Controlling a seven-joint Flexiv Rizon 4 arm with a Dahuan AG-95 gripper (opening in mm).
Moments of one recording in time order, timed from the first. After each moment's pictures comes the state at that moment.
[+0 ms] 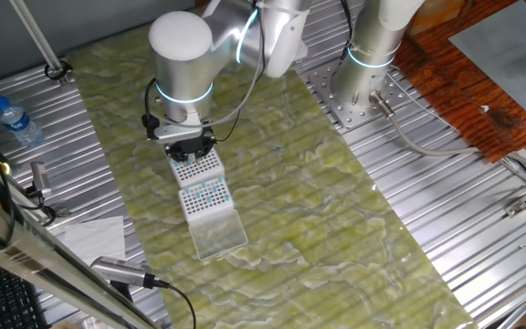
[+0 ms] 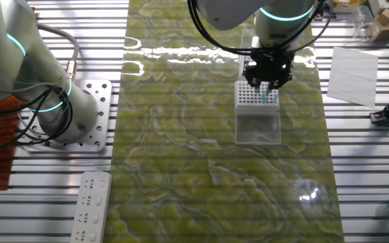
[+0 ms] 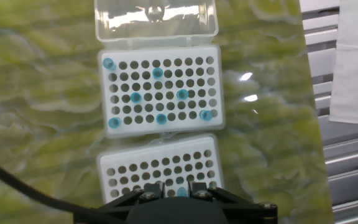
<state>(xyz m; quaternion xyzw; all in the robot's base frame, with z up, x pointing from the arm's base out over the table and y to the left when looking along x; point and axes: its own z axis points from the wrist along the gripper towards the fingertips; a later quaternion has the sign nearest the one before) 0.543 0.042 0.074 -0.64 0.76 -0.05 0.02</state>
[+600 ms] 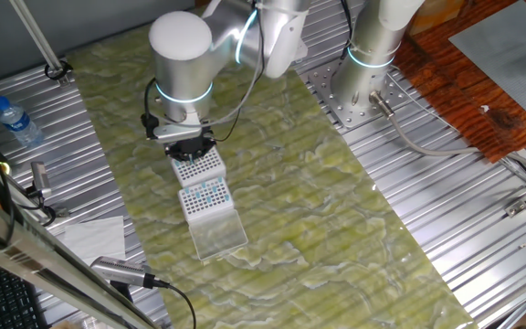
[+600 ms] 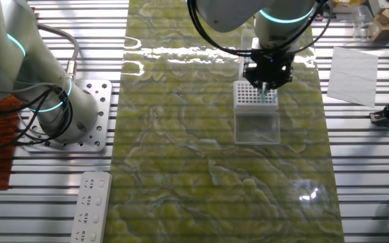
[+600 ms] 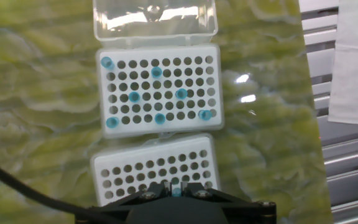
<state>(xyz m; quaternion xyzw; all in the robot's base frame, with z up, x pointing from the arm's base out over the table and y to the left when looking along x) 0.547 0.041 0.077 -0.64 0.77 -0.04 0.01</state>
